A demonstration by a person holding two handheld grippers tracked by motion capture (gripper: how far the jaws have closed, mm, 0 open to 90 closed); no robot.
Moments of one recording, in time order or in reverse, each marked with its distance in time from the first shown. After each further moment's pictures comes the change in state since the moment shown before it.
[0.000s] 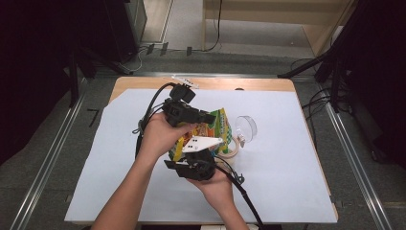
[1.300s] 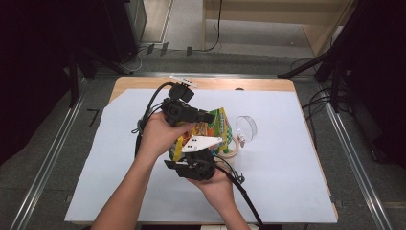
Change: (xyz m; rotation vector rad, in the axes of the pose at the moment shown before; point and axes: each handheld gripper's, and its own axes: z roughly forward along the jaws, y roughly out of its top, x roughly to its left) left arm 0.002 0.000 -0.002 -0.009 -0.003 -0.012; right arm 0.001 0.002 -0.001 0.008 -0.002 -0.010
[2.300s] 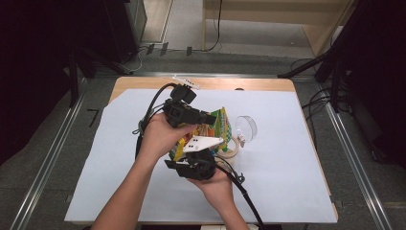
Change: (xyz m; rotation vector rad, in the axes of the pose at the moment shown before) left arm -0.006 0.000 0.001 0.011 0.001 0.016; right arm -0.003 -0.003 0.002 -0.012 0.005 0.017
